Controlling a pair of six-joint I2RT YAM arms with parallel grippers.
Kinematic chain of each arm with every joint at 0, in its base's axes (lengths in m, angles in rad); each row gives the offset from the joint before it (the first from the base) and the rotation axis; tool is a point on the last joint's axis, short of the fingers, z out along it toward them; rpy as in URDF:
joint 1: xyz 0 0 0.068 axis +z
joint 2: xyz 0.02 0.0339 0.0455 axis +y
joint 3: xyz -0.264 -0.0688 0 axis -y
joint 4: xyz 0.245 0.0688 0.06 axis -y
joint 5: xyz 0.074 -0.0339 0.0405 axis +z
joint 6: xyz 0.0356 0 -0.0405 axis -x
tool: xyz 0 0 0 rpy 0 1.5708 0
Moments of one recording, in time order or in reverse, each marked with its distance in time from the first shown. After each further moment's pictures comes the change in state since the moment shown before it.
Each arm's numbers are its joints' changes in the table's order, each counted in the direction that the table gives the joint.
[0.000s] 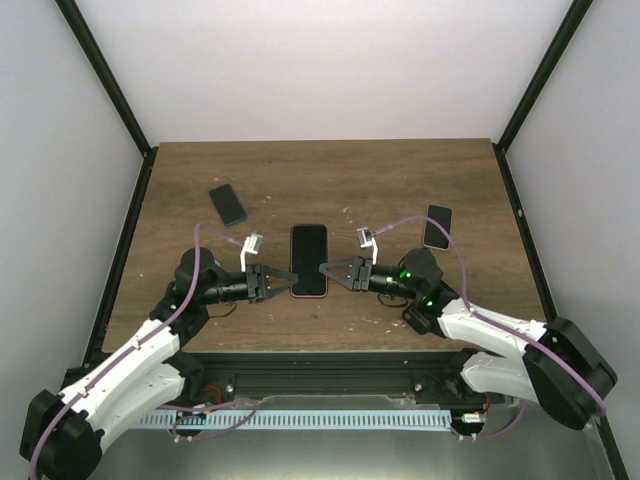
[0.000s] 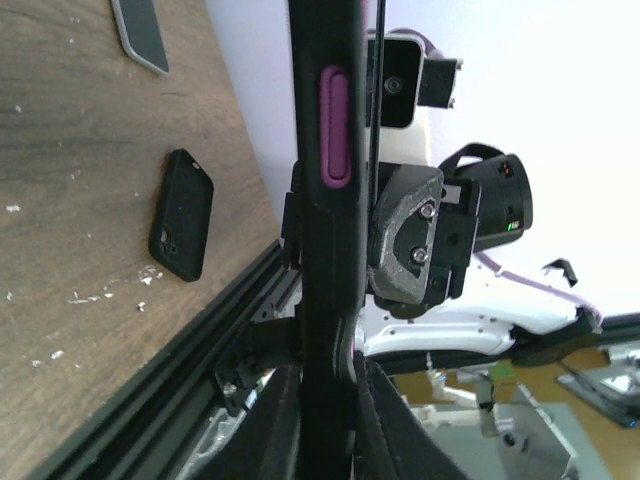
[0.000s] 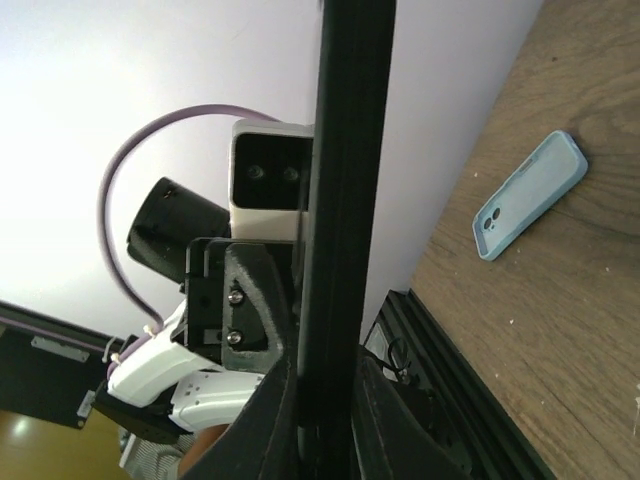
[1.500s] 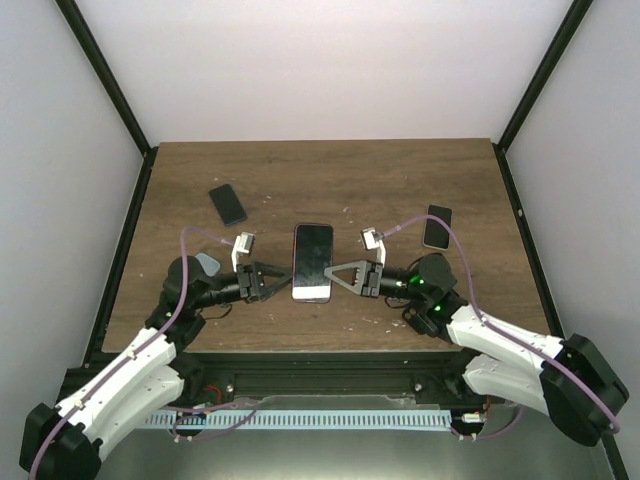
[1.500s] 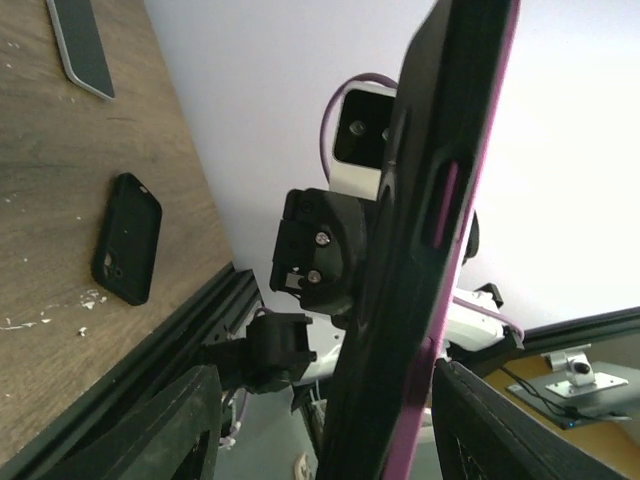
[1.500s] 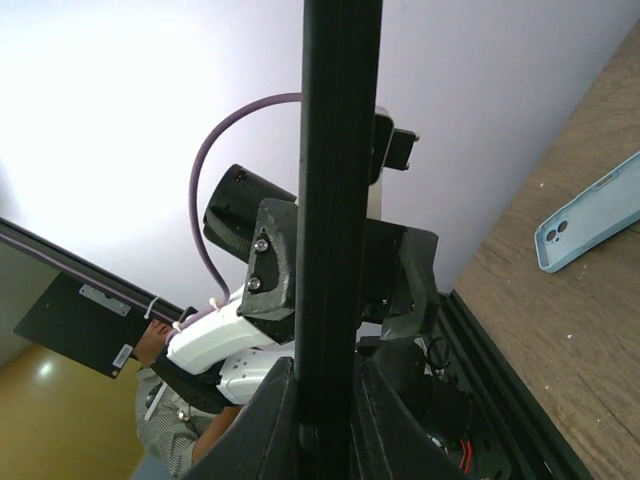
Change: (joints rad) left arm 0.012 -0.076 -0.036 0.130 0.003 0.125; right arm 0.000 -0.117 -0.016 0.007 0.061 0.008
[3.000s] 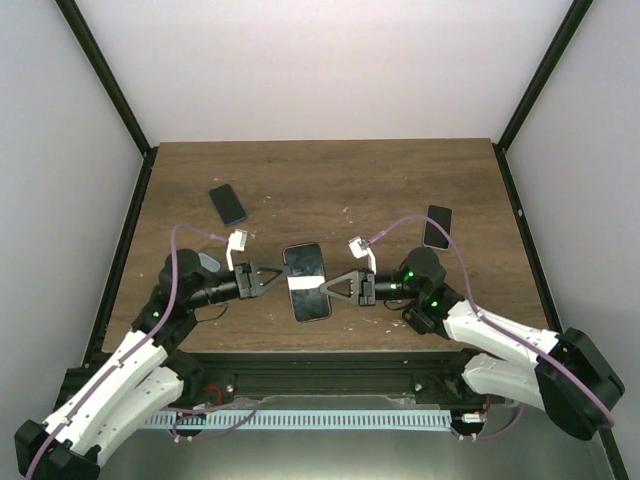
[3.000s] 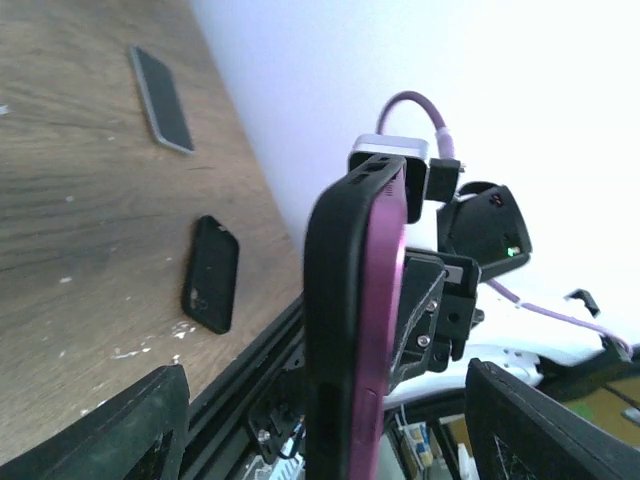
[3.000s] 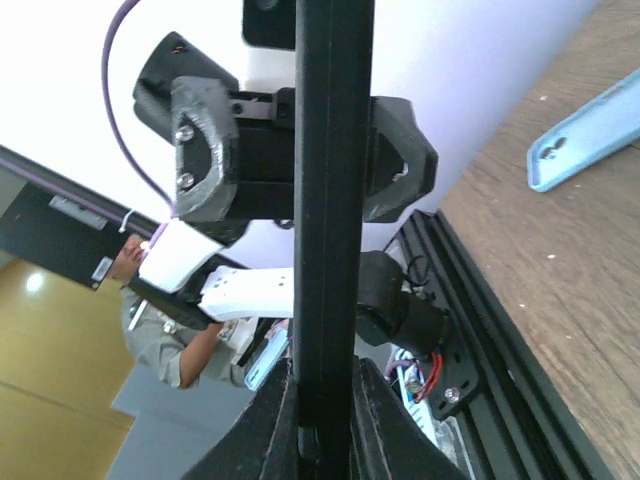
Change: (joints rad) left arm -0.002 -0.053 0.136 -0.378 0.135 -0.290; right arm 0.000 0.049 0.035 -0.169 0.158 0.159
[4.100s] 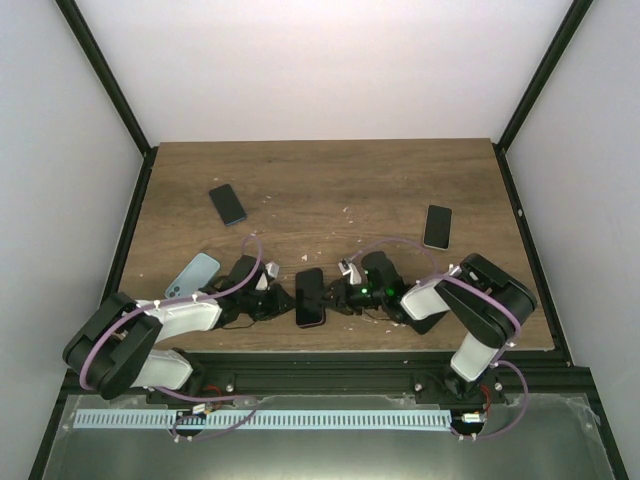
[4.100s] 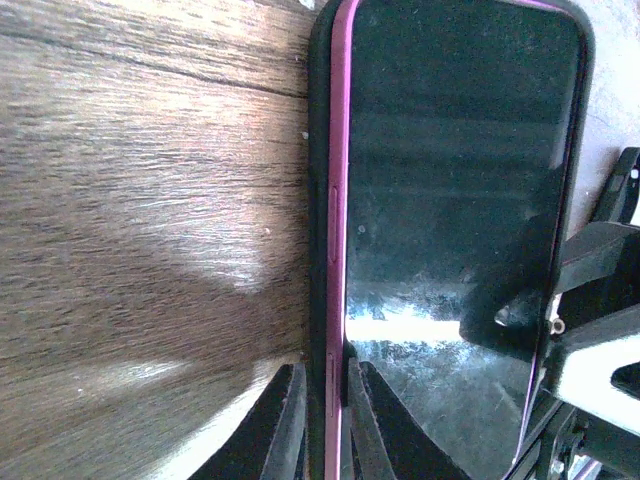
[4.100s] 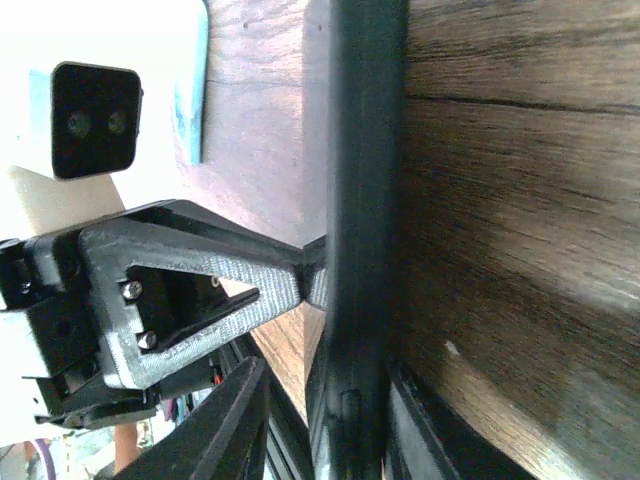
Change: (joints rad) left arm -0.101 0.698 -0.129 0.137 0.261 -0.066; right arm -0.002 0.608 0.017 0.014 -0.205 -0.058
